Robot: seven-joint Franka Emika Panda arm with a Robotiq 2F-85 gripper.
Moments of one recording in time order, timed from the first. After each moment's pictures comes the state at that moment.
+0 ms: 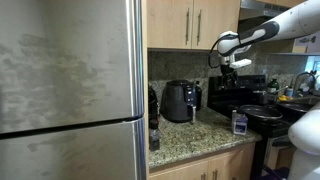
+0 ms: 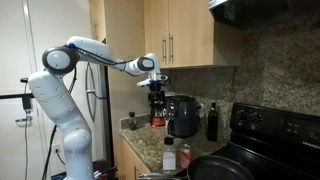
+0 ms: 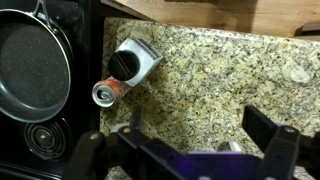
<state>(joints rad) -0.02 -0.36 0.00 -2.15 -0.20 1.75 -0.06</state>
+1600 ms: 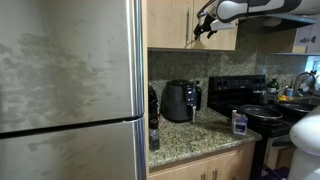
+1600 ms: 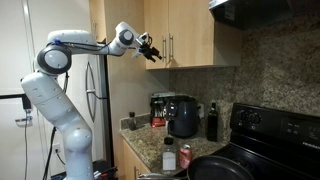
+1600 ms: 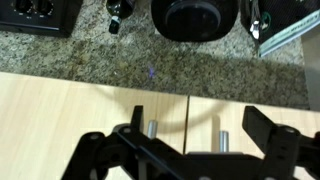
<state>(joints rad) 0.03 -0.44 0.19 -1.80 -0.33 2.23 0.31</state>
